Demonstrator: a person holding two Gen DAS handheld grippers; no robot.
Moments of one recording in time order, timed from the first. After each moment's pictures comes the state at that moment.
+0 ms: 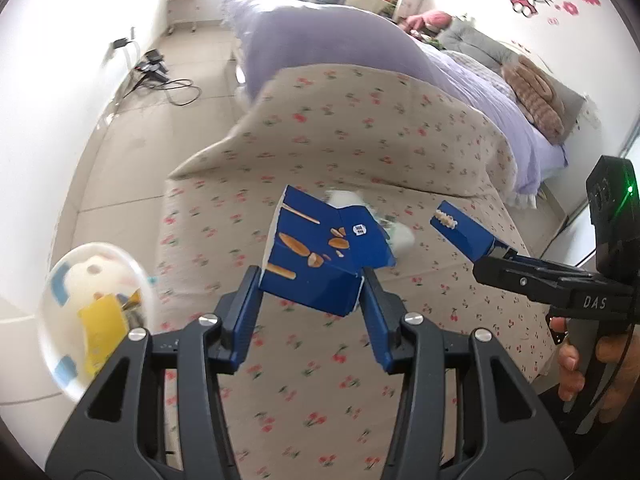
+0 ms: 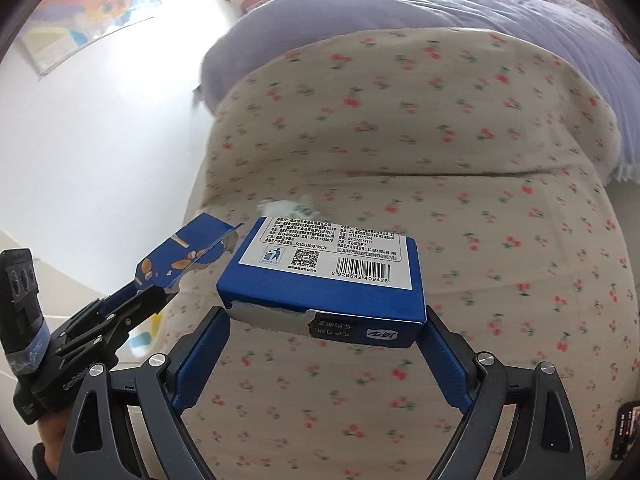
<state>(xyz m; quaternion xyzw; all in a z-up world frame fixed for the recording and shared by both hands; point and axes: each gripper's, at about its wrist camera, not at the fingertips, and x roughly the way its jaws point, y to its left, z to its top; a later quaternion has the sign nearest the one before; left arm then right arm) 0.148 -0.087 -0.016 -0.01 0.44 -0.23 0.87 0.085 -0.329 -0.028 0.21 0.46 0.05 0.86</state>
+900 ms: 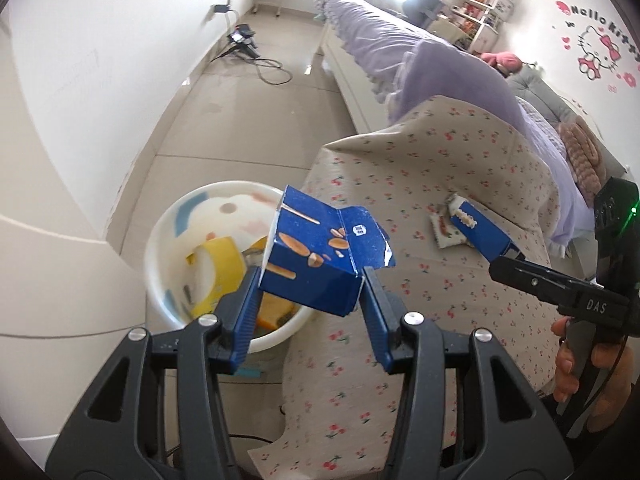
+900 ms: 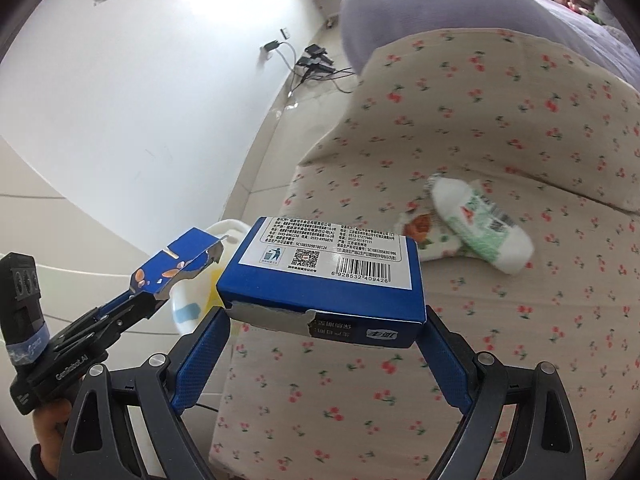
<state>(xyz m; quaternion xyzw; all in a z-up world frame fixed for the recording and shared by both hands) 0.133 0.061 -0.026 -0.09 0.46 -0.13 0.87 0.115 -0.189 -0.024 0.15 0.48 0.13 0.86</state>
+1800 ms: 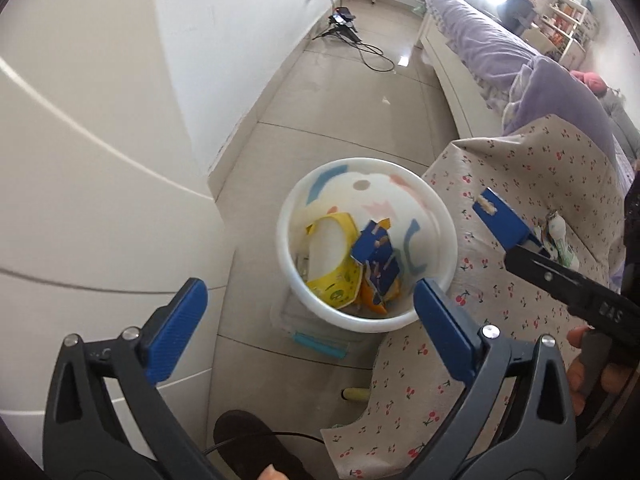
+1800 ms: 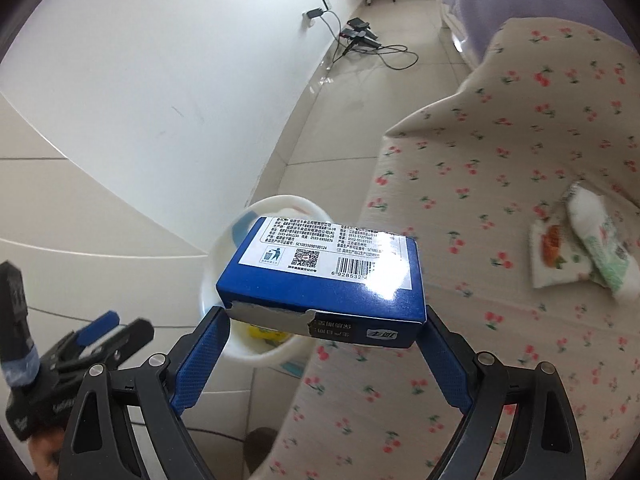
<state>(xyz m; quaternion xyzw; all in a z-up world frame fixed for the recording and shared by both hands) 0.125 0.131 -0.044 -0.09 0.50 0.04 0.86 0.168 -0.085 -0.057 0.13 0.50 0.19 0.83</state>
